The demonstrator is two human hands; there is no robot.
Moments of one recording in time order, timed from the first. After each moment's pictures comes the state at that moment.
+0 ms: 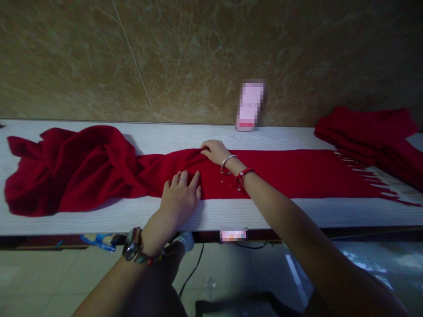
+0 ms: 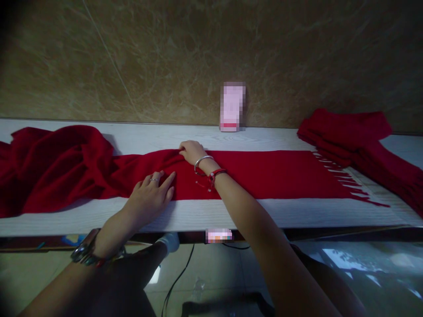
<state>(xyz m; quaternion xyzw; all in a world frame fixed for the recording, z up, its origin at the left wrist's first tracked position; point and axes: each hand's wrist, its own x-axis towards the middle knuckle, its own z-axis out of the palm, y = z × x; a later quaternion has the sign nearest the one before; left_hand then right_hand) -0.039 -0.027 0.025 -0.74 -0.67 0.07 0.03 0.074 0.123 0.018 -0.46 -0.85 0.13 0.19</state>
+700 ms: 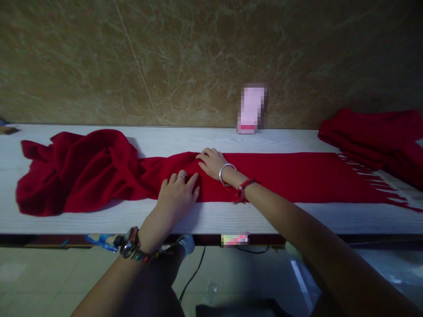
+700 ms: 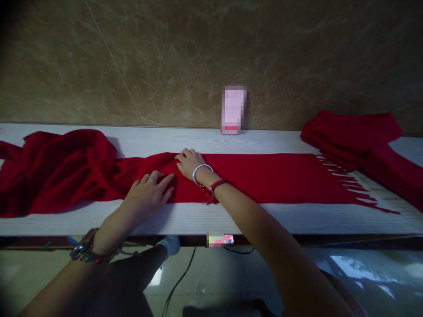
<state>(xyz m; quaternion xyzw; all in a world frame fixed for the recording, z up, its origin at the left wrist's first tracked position) -0.045 -0.019 0.030 -0.74 -0.66 0.05 0.06 0.073 0.093 0.000 -0.42 -0.89 0.04 0.15</state>
